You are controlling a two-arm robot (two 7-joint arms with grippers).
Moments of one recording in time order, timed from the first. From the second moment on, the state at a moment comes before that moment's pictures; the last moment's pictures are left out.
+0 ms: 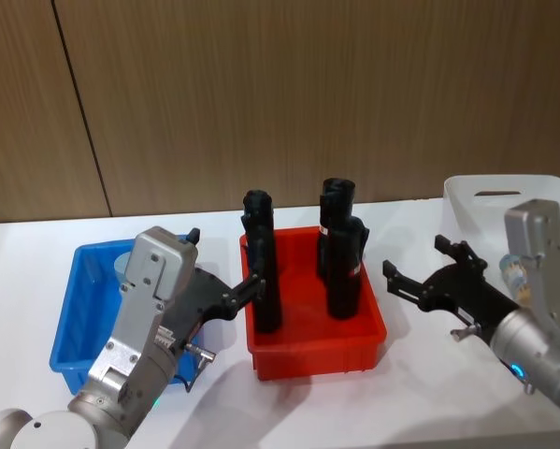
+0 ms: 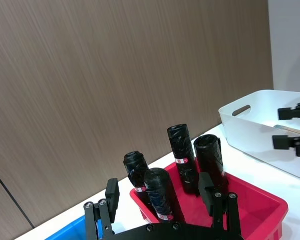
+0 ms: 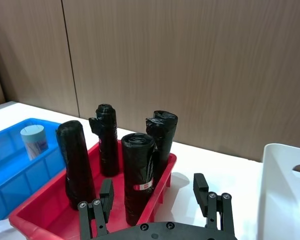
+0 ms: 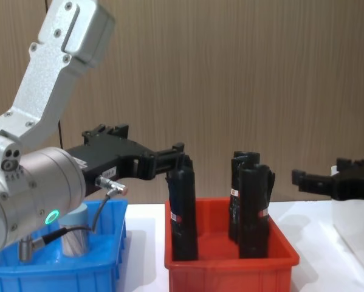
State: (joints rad) left arm -0.24 0.38 0.45 -1.63 -0.20 0.01 -0.01; right arm 0.24 0.28 -0.21 -1.44 0.24 0.05 0.30
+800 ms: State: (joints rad) left arm -0.24 0.38 0.45 -1.63 -0.20 0.01 -0.01; right arm 0.53 0.20 -0.22 -1.00 0.24 -0.01 0.53
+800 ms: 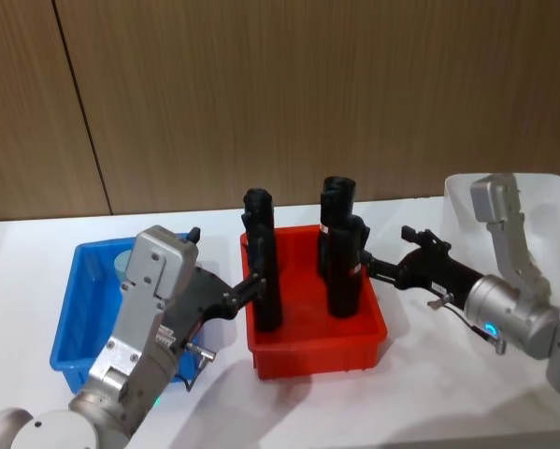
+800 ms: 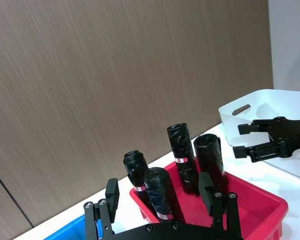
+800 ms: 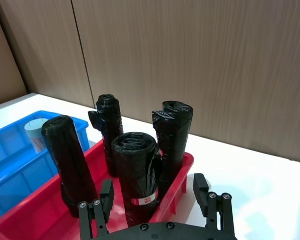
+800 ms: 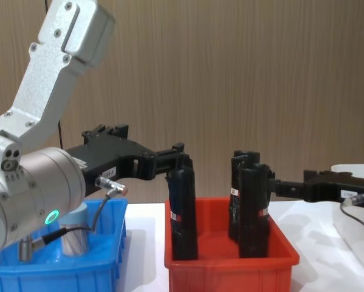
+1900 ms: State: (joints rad) left arm -0.24 0.38 0.45 -1.63 -0.20 0.01 -0.01; right arm 0.80 0.12 -0.24 -0.54 0.27 -0.15 0.67
